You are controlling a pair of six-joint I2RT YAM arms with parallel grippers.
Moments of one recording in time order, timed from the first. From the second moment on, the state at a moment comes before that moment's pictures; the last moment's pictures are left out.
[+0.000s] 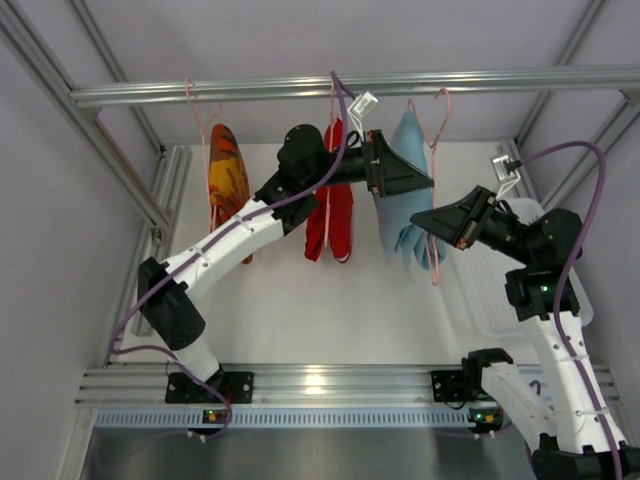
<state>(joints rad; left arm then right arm) -0.77 1.69 1.67 0.30 0.74 -0.94 0.11 0.74 0.90 0.11 -0.94 1.00</state>
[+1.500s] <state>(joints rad) -0.75 1.78 1.76 0.39 0.77 -1.24 0.11 0.27 0.98 -0.54 -0.24 0.09</state>
